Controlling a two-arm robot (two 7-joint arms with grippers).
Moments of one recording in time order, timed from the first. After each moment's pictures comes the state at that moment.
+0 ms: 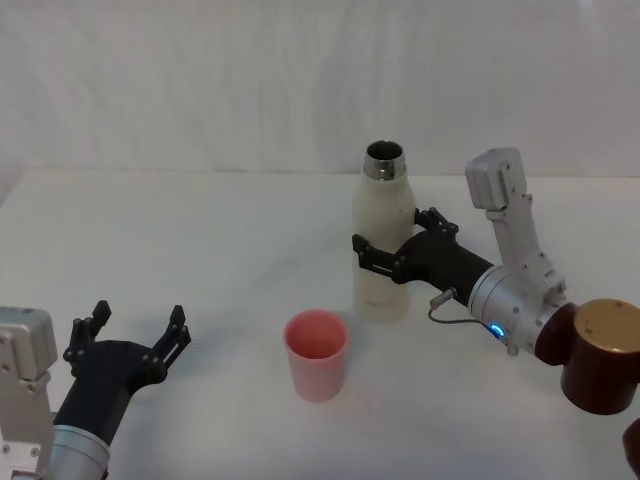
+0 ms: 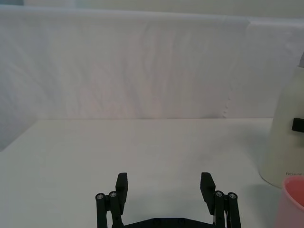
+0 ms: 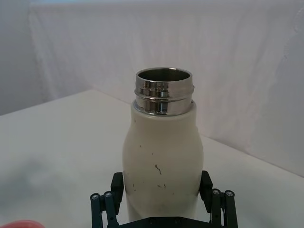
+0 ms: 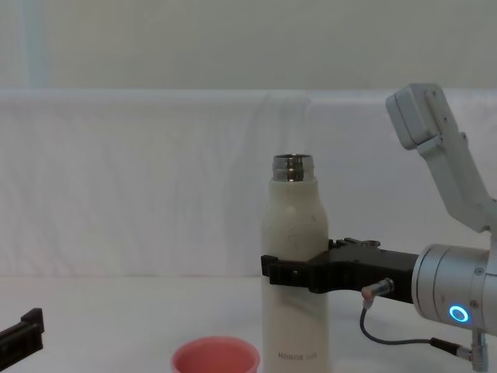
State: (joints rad) left arm 0.27 0.24 0.04 -1.85 -0.25 -0.02 -0.02; right arm 0.42 0.20 -0.44 -1.33 0.27 0.11 0.35
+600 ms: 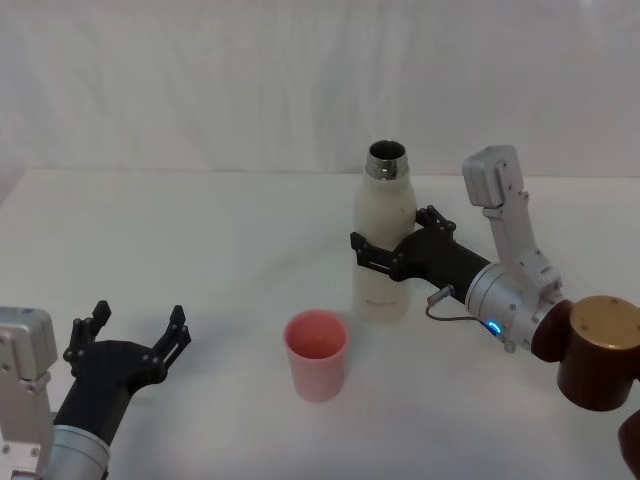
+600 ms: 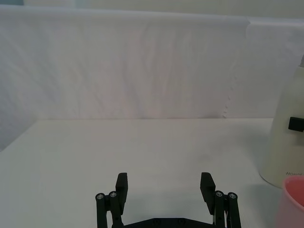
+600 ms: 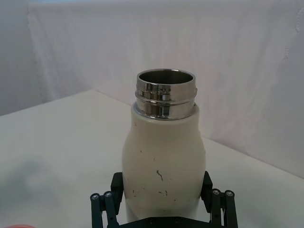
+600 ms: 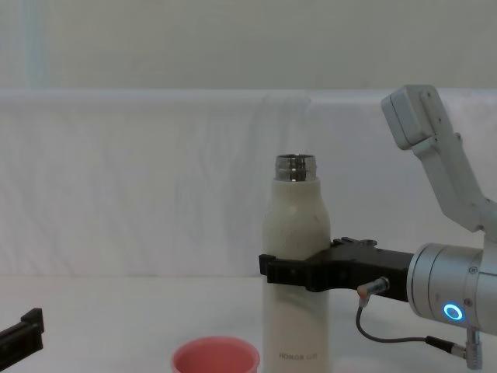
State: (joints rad) left arm 0.27 0.24 0.04 -1.85 -0.25 -0.02 -0.02; right arm 0.44 0.19 -0.44 -1.31 0.26 0.11 0.36
